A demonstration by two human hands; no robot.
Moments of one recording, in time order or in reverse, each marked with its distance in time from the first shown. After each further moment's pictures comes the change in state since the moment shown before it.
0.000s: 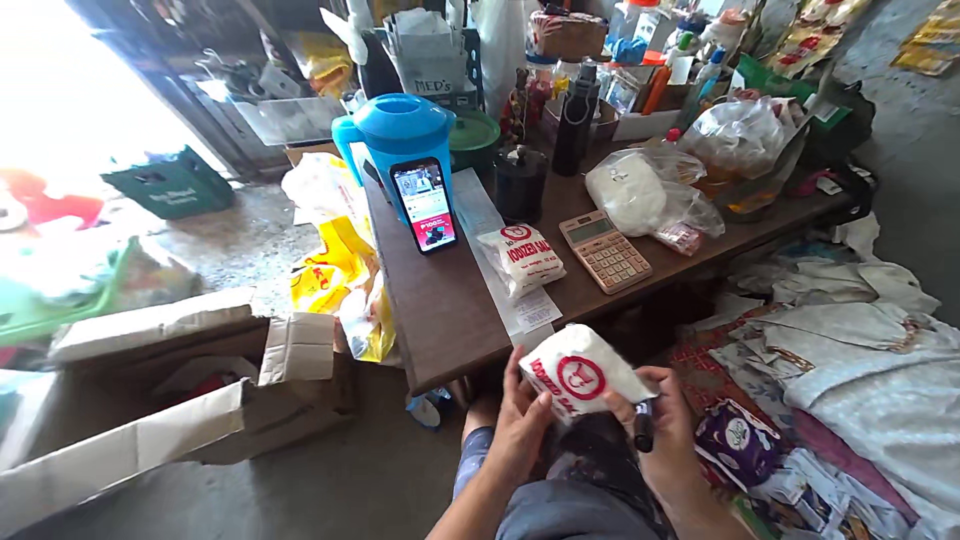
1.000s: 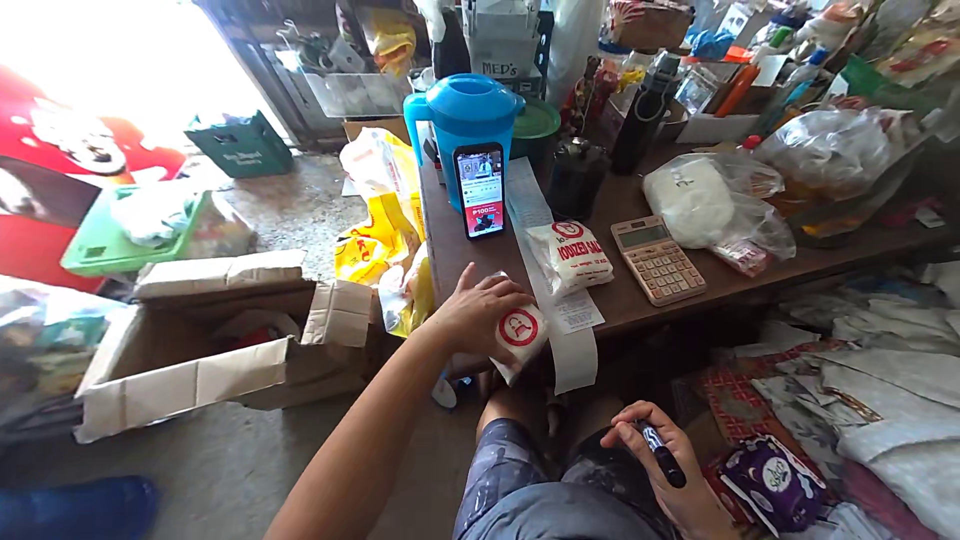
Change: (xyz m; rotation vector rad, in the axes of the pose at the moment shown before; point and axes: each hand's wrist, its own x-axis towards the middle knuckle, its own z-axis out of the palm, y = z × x) left_hand 0.106 0.163 -0.069 1.968 -0.521 0.042; right_hand -0.010 0.041 -0.009 0.072 -0.326 0.195
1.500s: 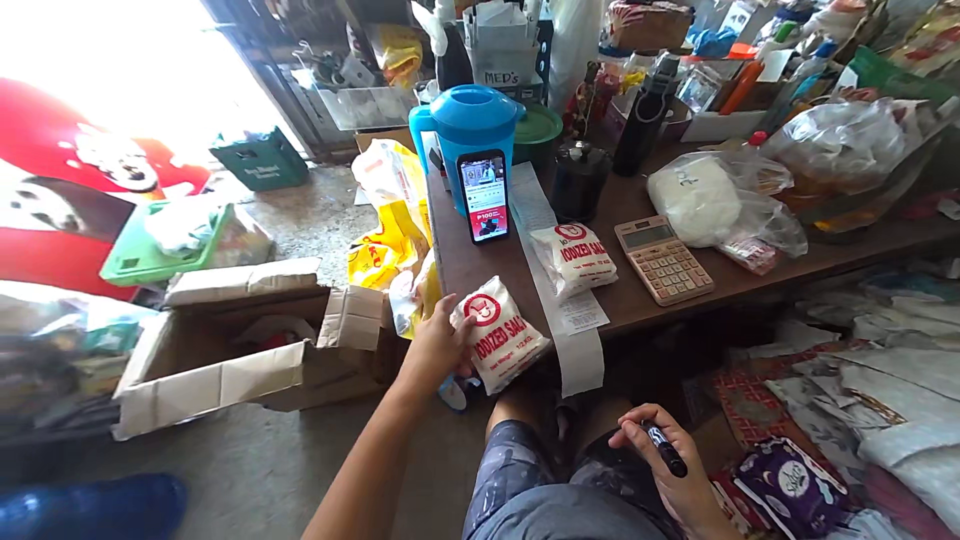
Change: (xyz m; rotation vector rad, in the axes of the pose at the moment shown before) left_hand -0.060 0.021 0.006 -0.604 0.282 -0.806; right_hand -0.004 0.011 -0.003 0.038 0.056 0.046
